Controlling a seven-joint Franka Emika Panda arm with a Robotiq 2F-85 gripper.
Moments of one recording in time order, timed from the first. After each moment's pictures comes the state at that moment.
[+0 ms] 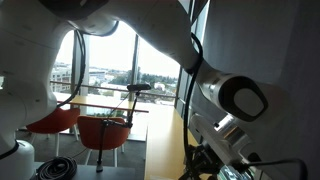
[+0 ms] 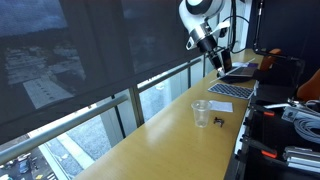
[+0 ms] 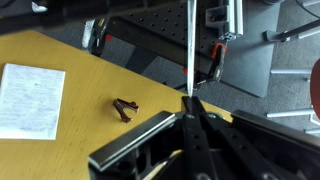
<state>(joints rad) -0.06 0.35 0.05 -1.82 0.04 1.60 -0.46</state>
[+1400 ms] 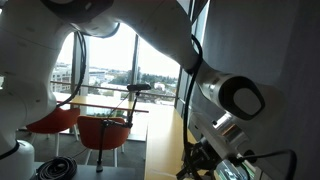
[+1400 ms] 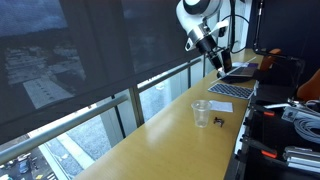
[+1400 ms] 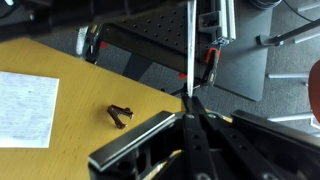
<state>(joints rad) -0.04 0.37 0.06 -1.79 0.04 1.56 -0.42</state>
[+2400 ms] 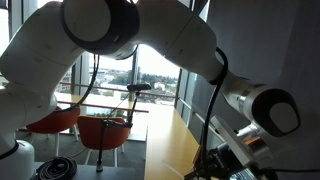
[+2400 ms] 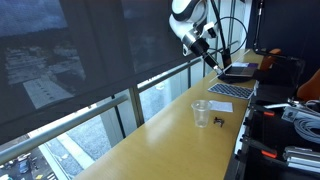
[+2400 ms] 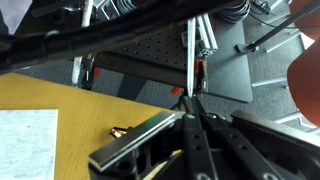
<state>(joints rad) -0.07 0.60 0.04 -1.47 0.07 1.27 -0.31</state>
